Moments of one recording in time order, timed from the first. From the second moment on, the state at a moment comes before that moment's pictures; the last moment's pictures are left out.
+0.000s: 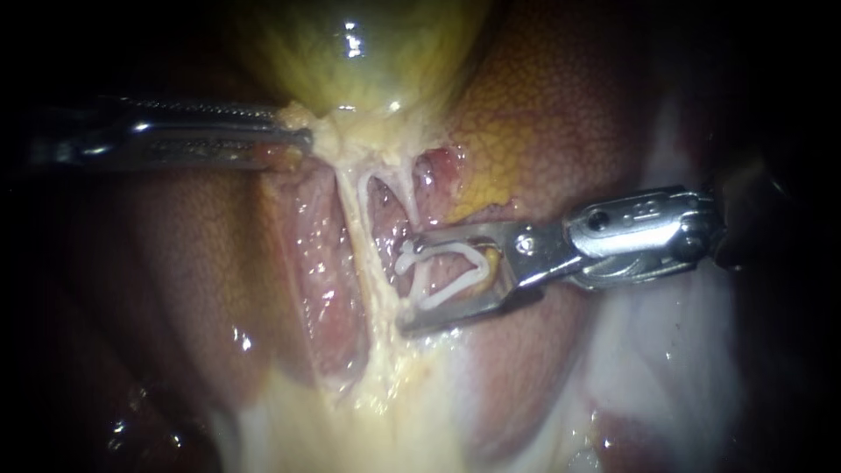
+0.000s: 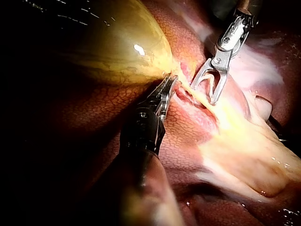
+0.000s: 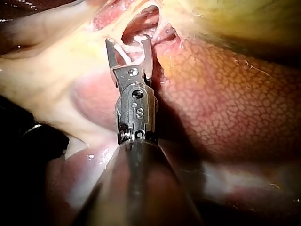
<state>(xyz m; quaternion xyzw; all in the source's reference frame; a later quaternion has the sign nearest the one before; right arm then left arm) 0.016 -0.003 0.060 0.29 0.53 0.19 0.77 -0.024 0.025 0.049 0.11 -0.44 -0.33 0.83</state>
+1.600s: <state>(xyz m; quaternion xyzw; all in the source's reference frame) 0.021 -0.008 0.058 0.42 0.61 0.14 0.66 -0.024 0.025 0.049 0.11 -0.44 -0.33 0.83</state>
